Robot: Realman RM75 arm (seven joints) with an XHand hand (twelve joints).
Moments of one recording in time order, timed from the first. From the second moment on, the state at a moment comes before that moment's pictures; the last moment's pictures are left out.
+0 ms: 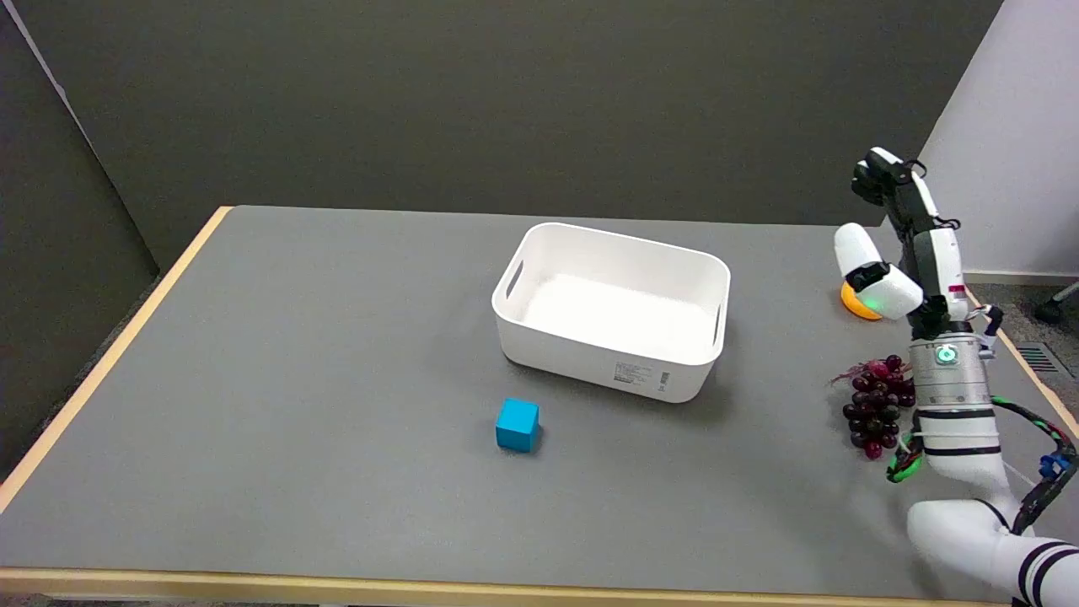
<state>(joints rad) -0.07 -0.92 -1.77 0.88 0.84 1.32 1.12</state>
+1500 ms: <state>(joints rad) -0.16 -0.96 -1.86 1.12 1.11 1.48 0.16</state>
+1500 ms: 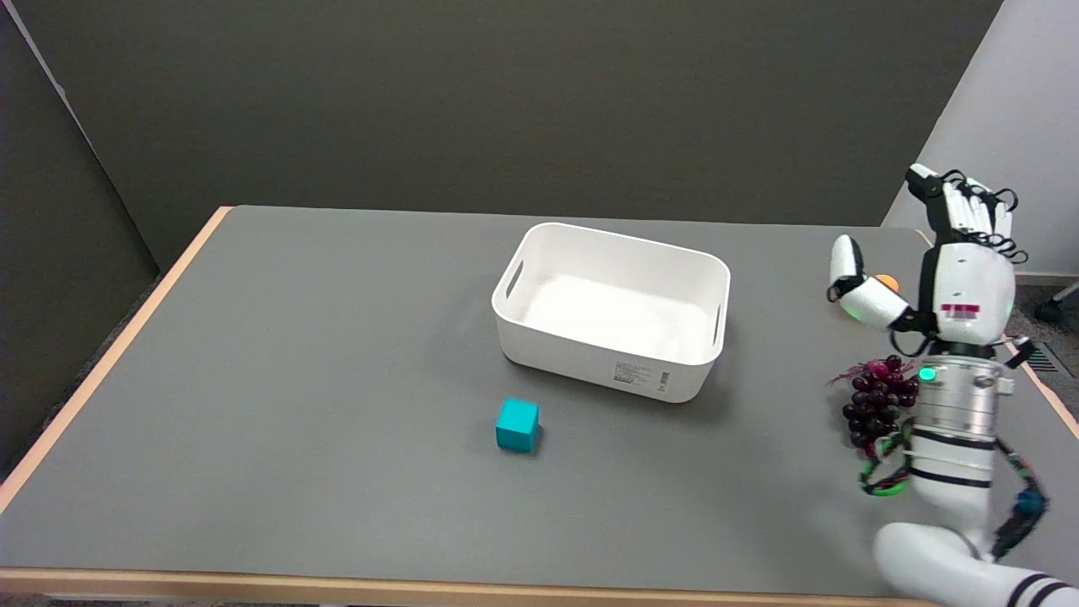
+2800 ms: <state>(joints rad) -0.21 -1.14 -2.21 1.35 1.61 1.80 -0.39</state>
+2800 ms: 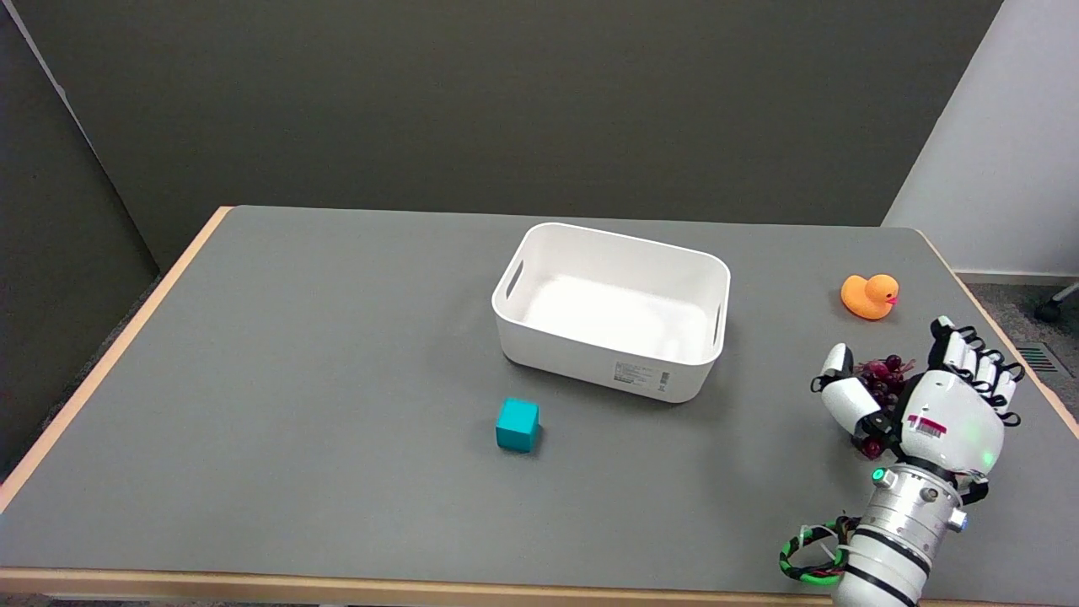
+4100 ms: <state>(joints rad) -0.14 -1.12 -2.21 1.24 1.86 1.67 -0.28</state>
